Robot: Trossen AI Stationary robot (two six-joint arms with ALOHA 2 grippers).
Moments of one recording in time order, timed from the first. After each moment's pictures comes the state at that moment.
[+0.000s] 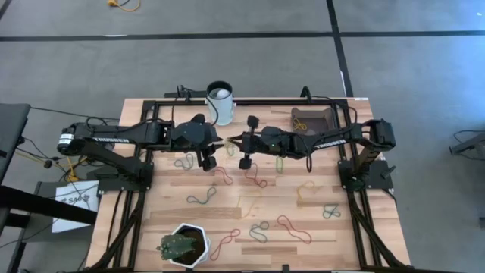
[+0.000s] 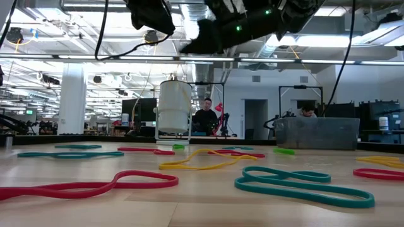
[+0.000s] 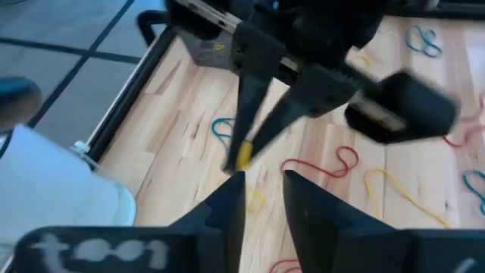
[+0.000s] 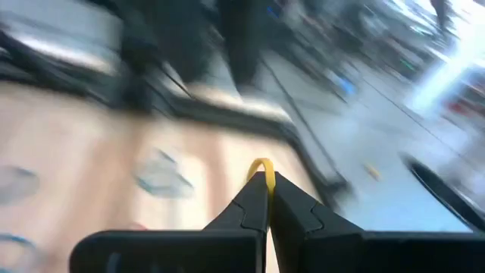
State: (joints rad) left arm 0.01 1.26 1.17 -0.57 -0.29 -0.12; right arm -0.05 1.72 1.05 0.45 0.23 -0.38
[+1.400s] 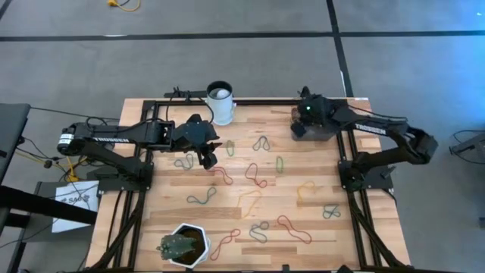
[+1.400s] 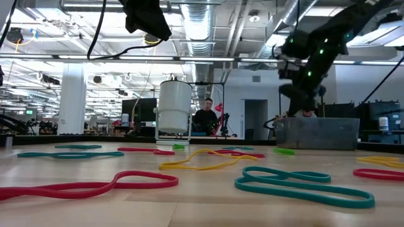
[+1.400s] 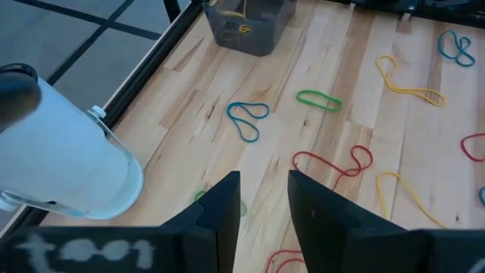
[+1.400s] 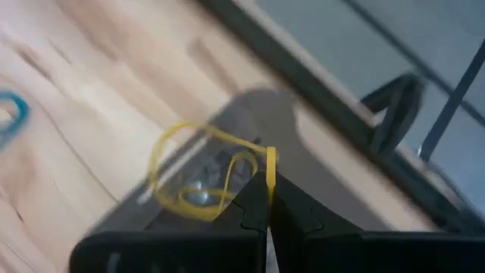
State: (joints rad) left arm 0.01 1.26 1.17 -0.62 -0.33 -0.23; right arm -0.68 1.27 0.70 -0.36 0.26 -0.05
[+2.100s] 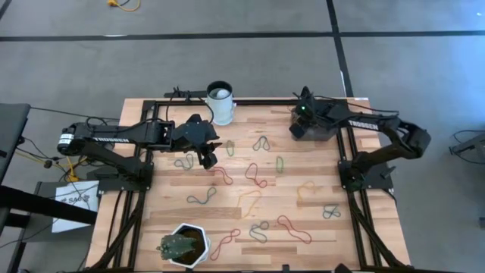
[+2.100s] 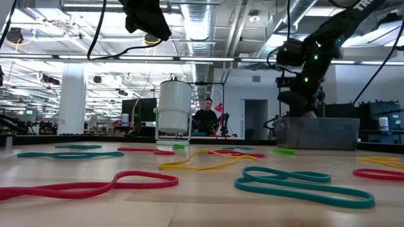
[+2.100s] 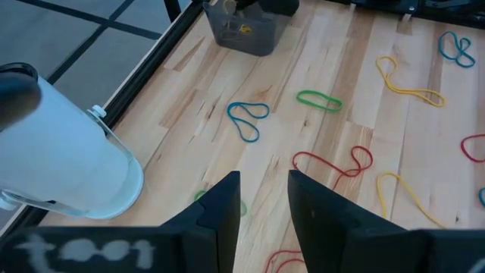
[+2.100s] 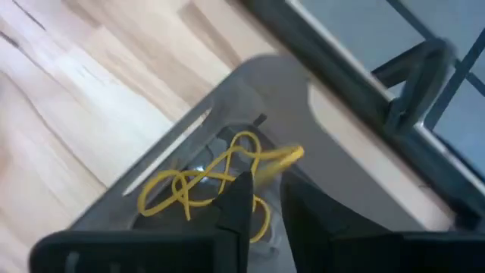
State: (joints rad) left arm 0.01 1.26 1.17 -0.62 -0.33 -0.23; right arm -0.68 1.35 0.74 -0.42 0.26 -0.02
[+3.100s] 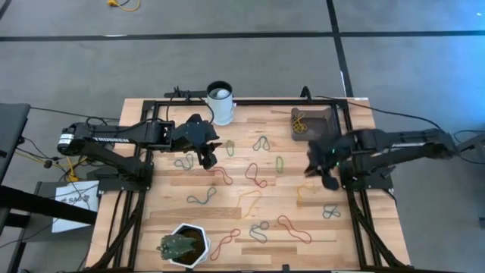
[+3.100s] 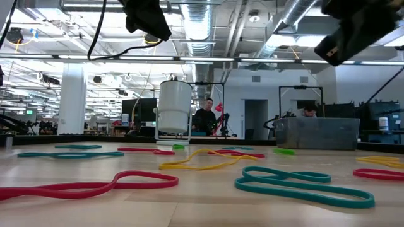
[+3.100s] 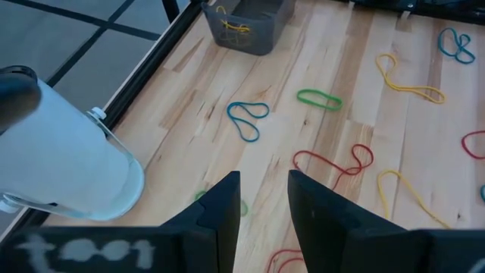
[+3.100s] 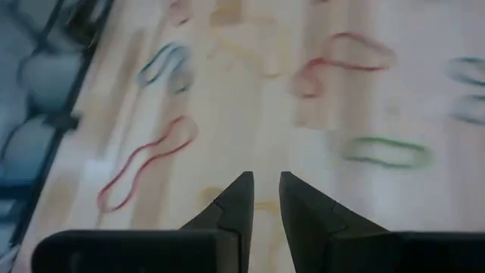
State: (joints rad) left arm 0.01 1.26 1.17 -0.62 -0.33 -0.21; right arm 0.04 0.84 0.73 -0.79 -0.27 -0.03
